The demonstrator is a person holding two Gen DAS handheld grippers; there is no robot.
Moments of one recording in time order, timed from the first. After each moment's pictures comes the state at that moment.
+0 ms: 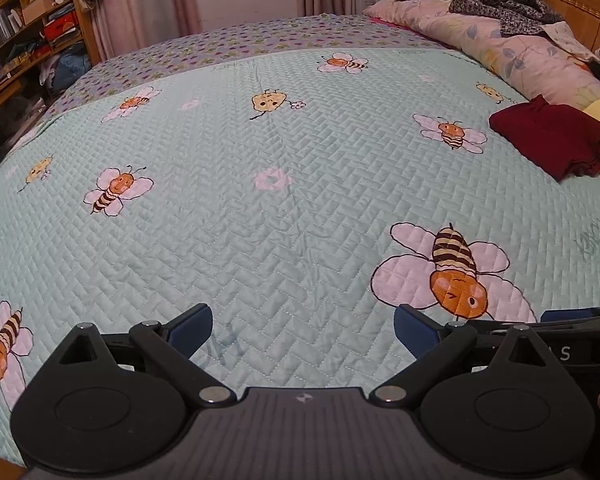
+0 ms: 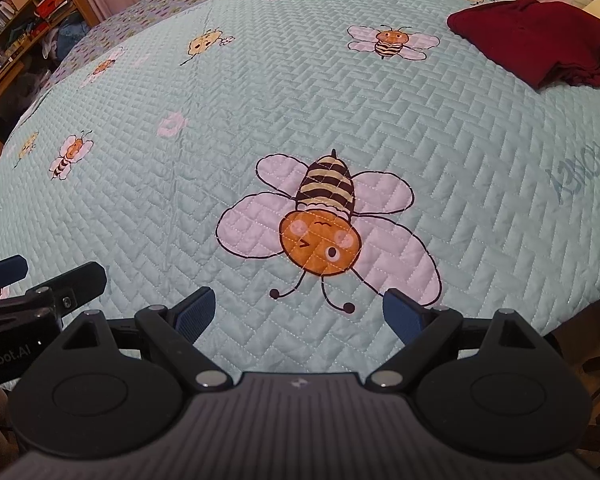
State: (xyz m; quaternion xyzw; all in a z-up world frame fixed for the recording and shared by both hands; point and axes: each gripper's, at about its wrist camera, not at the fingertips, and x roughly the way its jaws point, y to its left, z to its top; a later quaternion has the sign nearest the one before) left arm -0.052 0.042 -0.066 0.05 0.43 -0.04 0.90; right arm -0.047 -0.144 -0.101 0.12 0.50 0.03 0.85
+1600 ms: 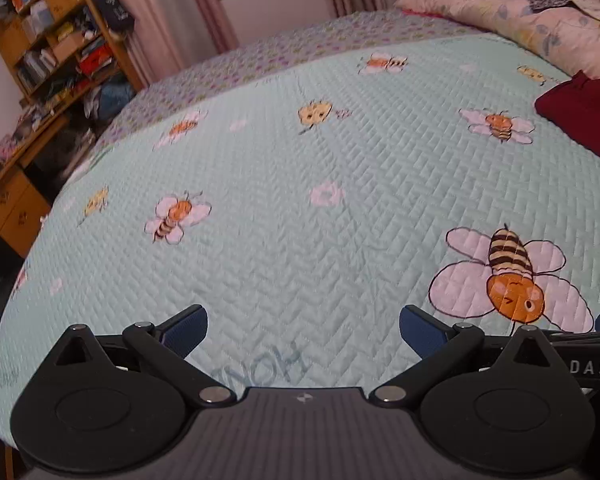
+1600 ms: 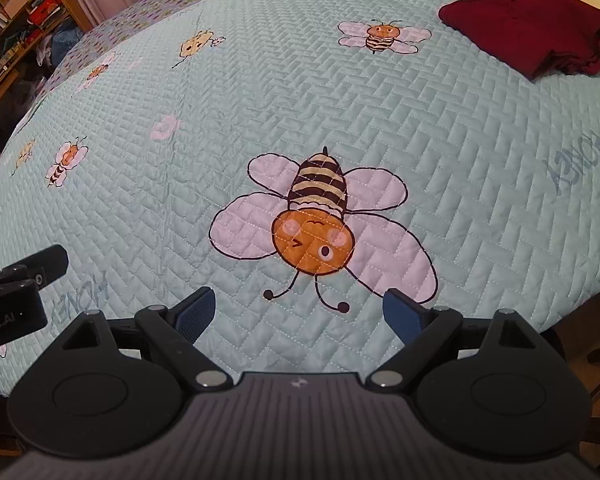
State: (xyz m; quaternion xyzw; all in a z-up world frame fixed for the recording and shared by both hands) left arm -0.046 0.027 -0.047 0.13 0.42 0.04 0.90; right arm -0.044 -0.150 -0.106 0.14 0.51 0.02 0.85
